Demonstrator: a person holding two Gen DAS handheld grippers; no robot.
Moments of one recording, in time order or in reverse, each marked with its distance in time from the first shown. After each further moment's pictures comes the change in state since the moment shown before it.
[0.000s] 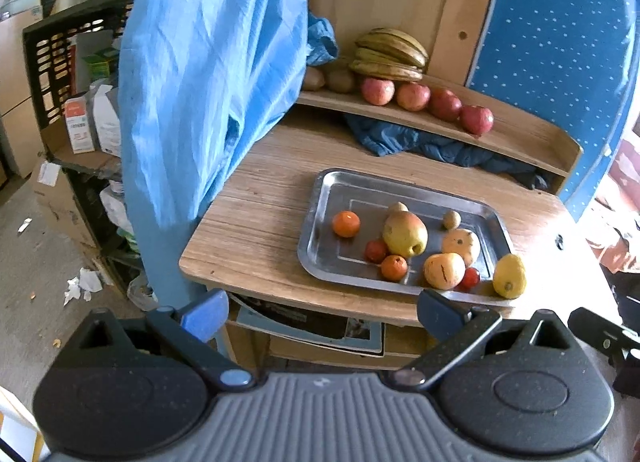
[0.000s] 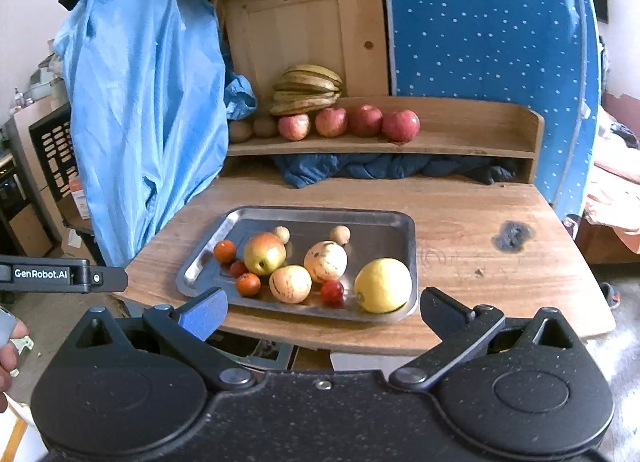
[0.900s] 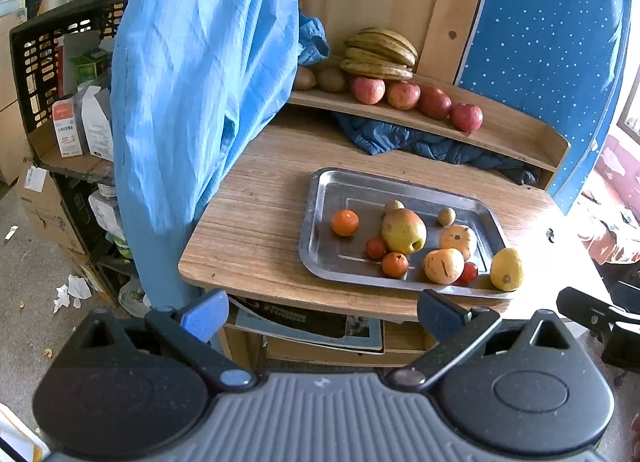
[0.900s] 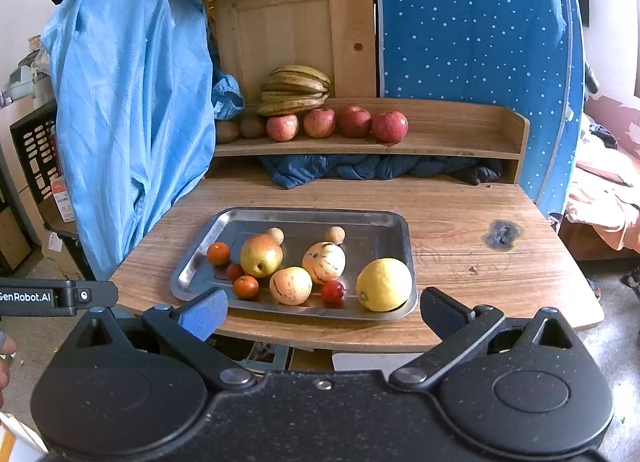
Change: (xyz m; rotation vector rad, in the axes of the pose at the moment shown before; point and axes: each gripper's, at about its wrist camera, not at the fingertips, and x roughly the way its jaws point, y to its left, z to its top) left arm 0.000 0.009 -0.003 0.012 -0.003 -0.036; right arm 0.005 0.021 0.002 0.001 -0.001 -0.061
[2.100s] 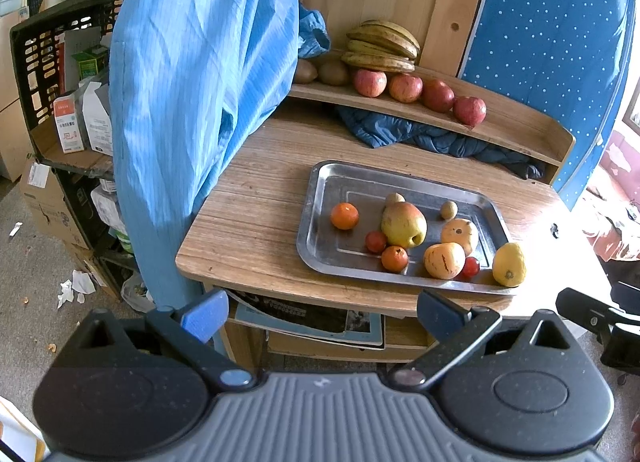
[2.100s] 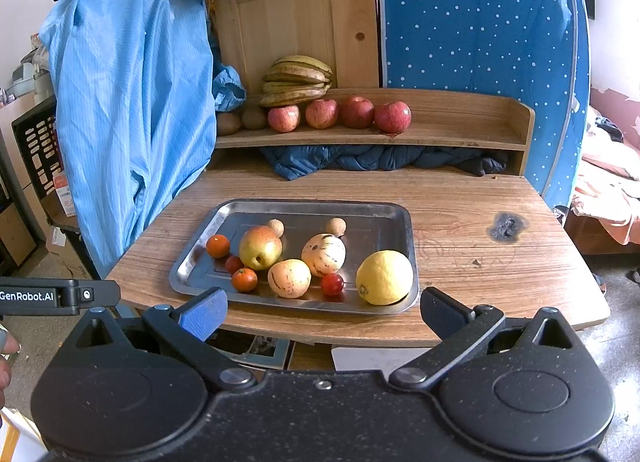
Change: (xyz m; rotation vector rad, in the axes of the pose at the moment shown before) left arm 0.003 -0.001 0.000 0.002 0.017 0.010; right arm 0.007 -0.003 -0.001 0.005 0.023 0.011
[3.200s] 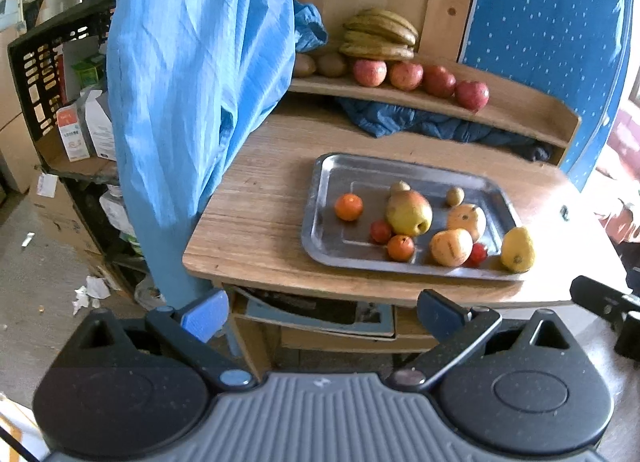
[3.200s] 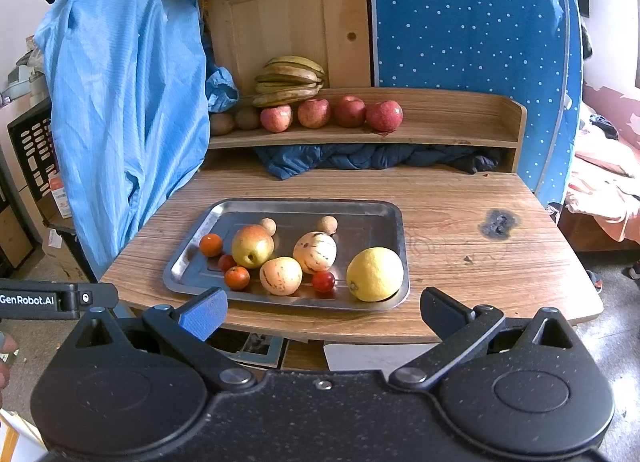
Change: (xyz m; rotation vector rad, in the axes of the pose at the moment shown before) left arm -0.001 -0.011 0.000 0.053 0.031 0.052; right arm 0.001 -0.006 0.000 0.006 0.001 -0.007
